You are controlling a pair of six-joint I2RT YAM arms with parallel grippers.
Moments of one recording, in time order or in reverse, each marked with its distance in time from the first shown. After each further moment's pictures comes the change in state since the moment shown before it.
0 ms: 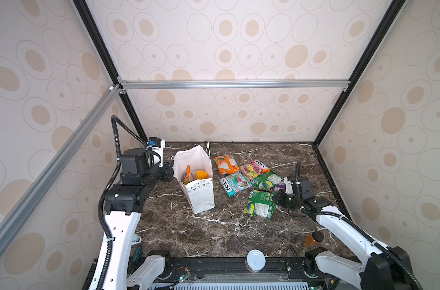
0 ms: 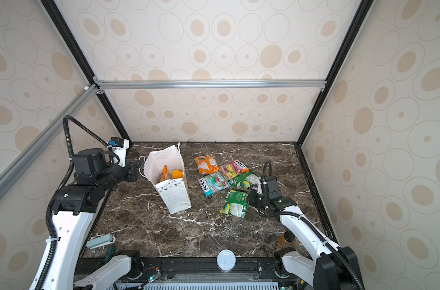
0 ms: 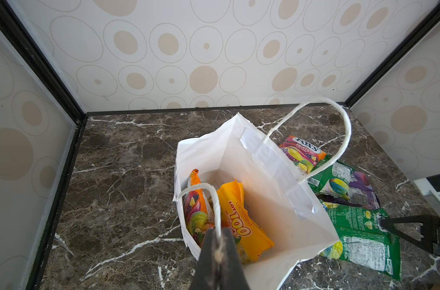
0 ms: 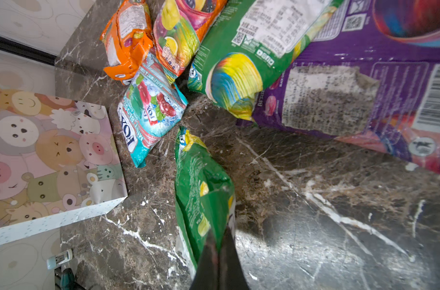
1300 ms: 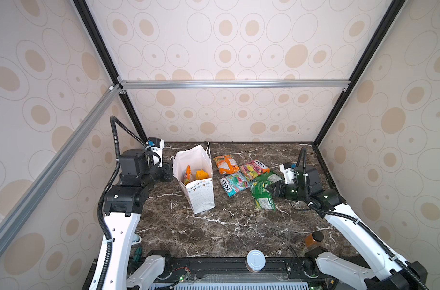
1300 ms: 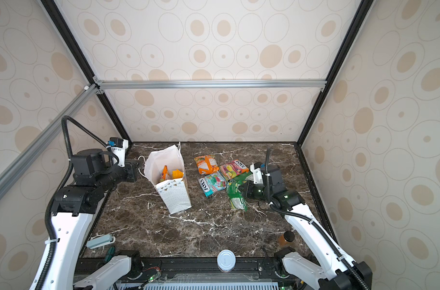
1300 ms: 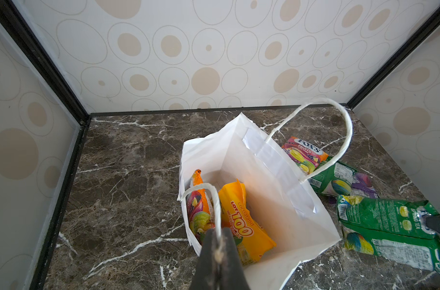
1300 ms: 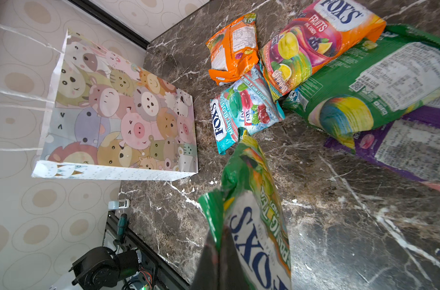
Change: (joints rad) left arm 0.000 -0.007 0.000 -0.001 -0.011 0.000; right arm 0.089 -0.060 0.255 -0.147 -0.137 -0.077
